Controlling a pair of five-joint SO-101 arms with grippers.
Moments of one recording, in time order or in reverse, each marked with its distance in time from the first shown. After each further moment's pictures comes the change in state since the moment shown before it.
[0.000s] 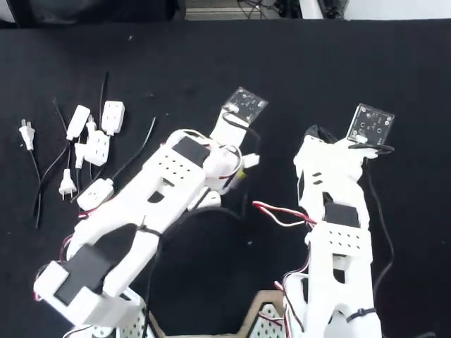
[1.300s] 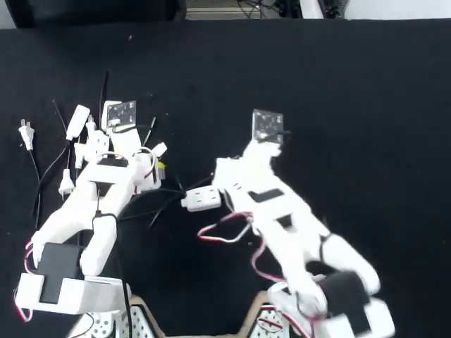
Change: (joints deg) left arm -28.7 -1.1 27.3 -23.3 15.6; right arm -30.8 35.3 -6.1 -9.1 -16.4
